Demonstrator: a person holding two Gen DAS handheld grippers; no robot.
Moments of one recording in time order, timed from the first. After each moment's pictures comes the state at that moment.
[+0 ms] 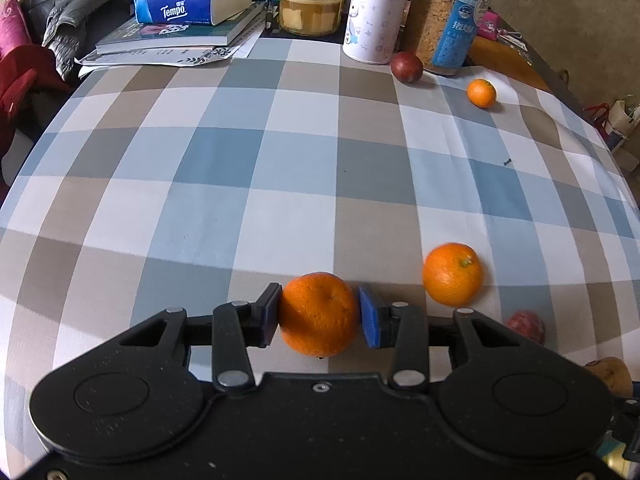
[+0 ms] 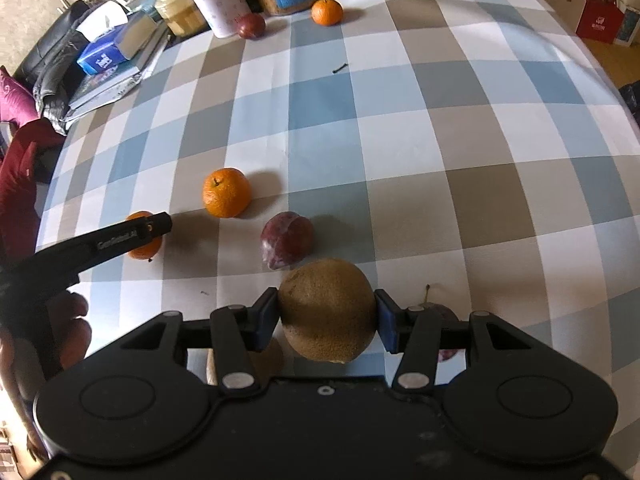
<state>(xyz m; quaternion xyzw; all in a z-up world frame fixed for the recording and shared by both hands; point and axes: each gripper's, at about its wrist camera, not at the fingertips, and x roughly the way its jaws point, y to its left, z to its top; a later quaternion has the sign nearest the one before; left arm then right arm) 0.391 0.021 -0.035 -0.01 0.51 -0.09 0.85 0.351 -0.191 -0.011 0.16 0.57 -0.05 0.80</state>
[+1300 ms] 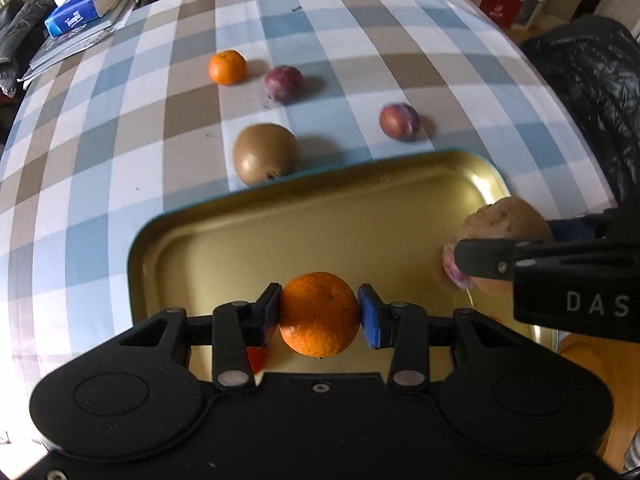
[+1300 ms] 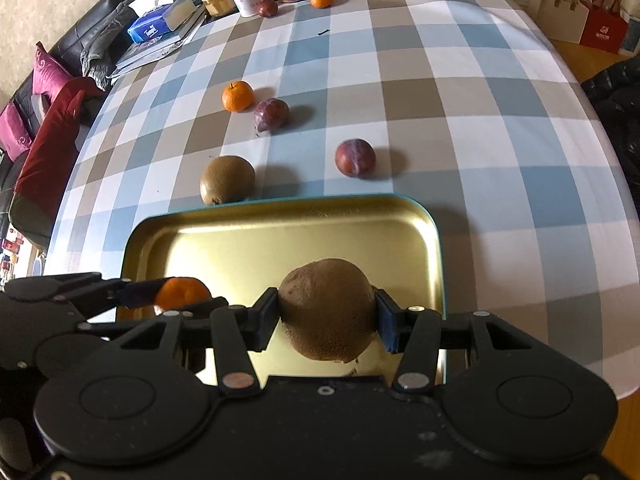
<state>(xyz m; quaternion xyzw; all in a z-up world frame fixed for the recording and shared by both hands) 0.176 -0.064 0.009 0.13 0.57 -0.20 0.79 0.174 -0.214 0.020 0.14 0.56 -0.02 0.81</state>
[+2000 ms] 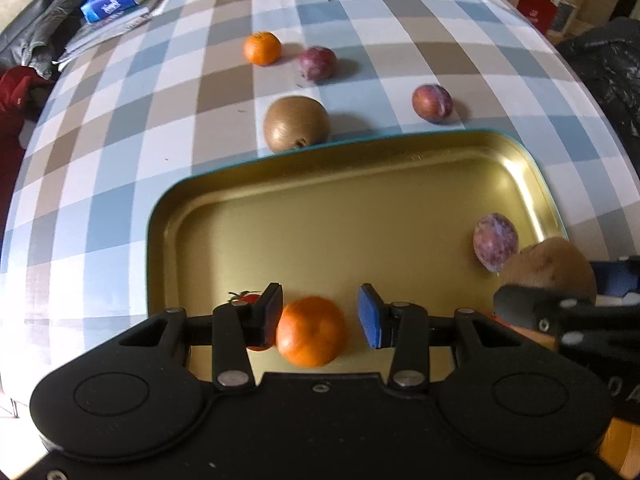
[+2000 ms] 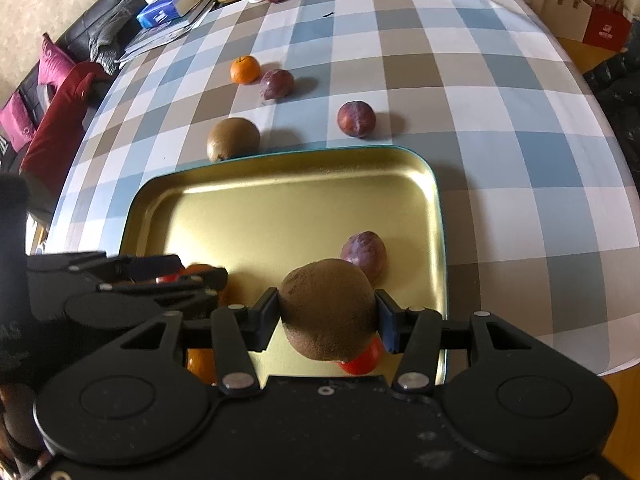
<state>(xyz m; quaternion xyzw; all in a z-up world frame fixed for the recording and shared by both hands) 0.162 -0.059 0.001 0.13 0.56 -0.14 0.81 0.141 -0.201 0.014 0.13 0.57 0.00 0.81</state>
